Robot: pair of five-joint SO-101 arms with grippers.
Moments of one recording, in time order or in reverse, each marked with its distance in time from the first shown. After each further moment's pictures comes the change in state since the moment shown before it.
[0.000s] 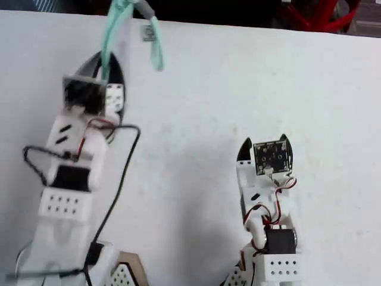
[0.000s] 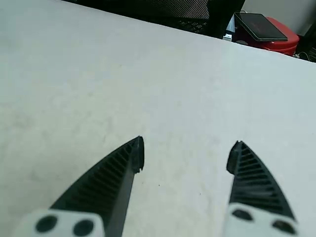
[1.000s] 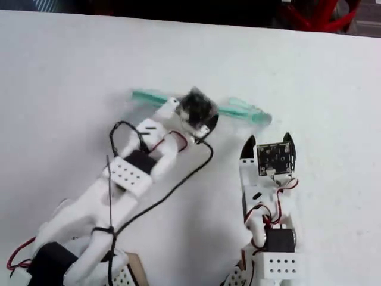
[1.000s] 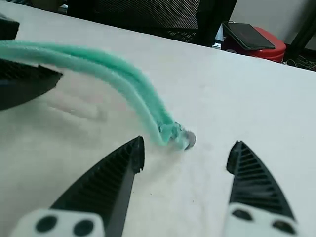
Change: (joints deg) left arm 22.1 25.1 -2.8 1.8 -5.5; right arm 1.8 0.0 2.8 -5.6 -0.1
